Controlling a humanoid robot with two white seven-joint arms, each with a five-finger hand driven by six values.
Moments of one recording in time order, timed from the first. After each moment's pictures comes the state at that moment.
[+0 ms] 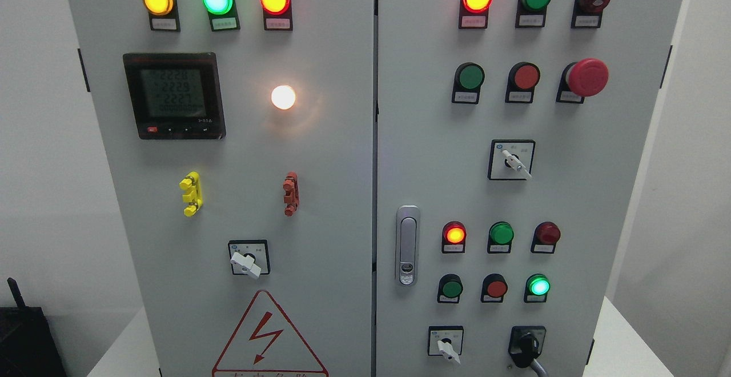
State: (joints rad) left arm -0.05 -0.08 0.07 0.11 -0.08 -0.10 -0.12; right arm 0.07 0.05 0.00 -1.80 -0.12 -0.07 0.03
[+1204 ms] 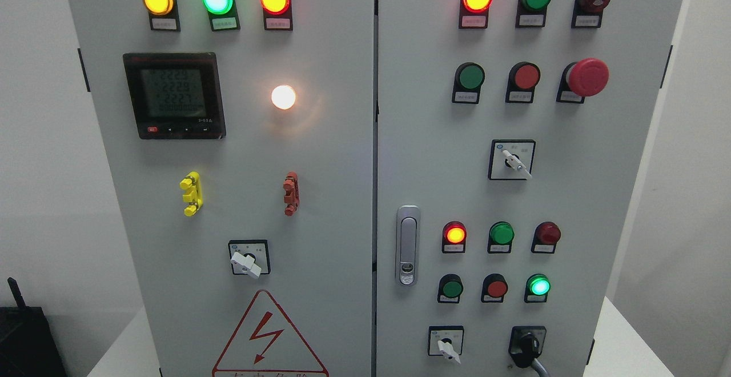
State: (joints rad) left arm -0.05 -0.08 0.07 0.11 -0.08 -0.10 -0.12; right arm 0.07 0.05 -0.01 -1.80 -0.12 -0.07 0.03
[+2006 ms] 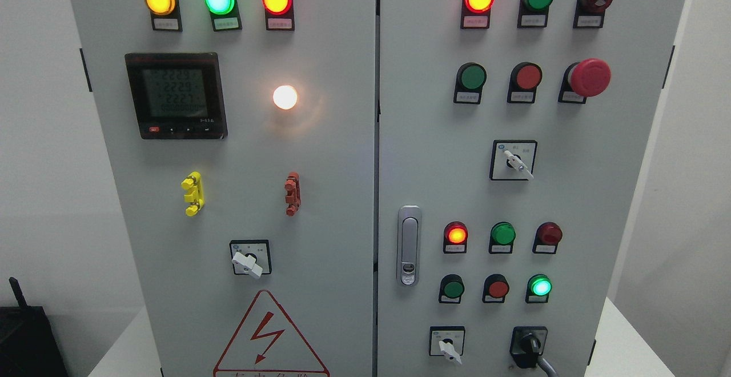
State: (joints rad) left arm -0.05 -0.08 0.07 0.11 -0.08 -0.10 -0.12; right arm 0.08 0.05 -0.03 -1.80 -0.12 -0.07 0.03
